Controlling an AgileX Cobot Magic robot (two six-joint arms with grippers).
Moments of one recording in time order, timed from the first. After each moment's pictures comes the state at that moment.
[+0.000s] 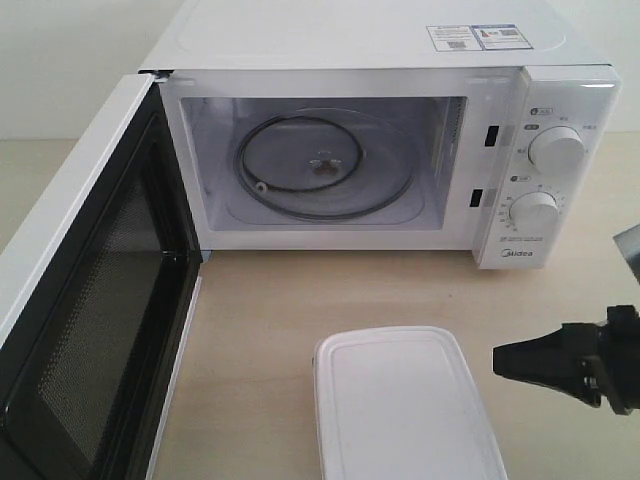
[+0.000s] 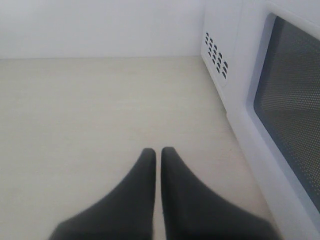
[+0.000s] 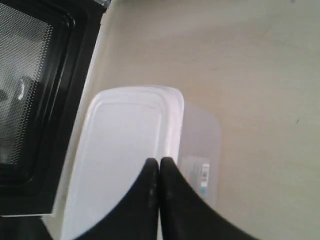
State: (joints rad) left arm -0.01 0.00 0.00 -0.07 0.34 0.05; right arm -0.25 1.64 -0.33 -1.56 -1.04 1.41
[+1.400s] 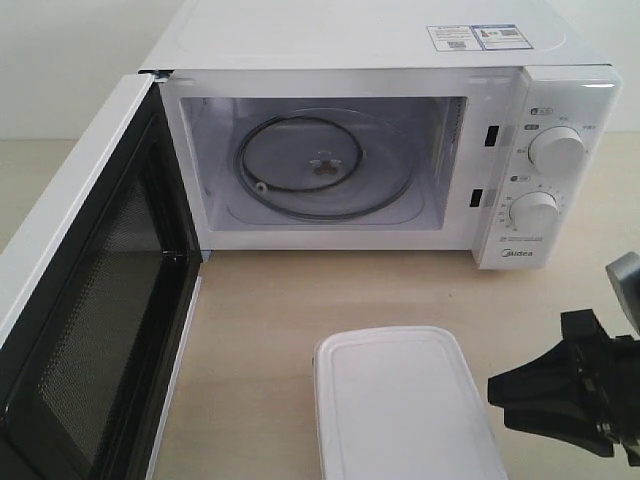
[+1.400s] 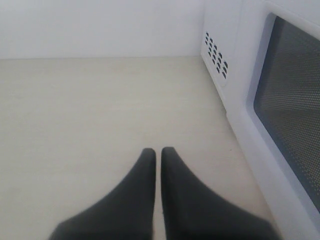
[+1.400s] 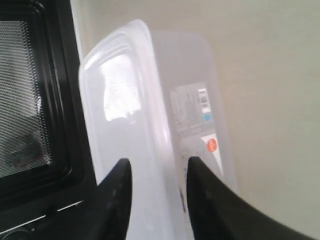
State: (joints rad) left arm -0.01 0.00 0.00 -0.07 0.34 0.05; right arm -0.25 1.64 -0.33 -1.74 -1.04 1.92
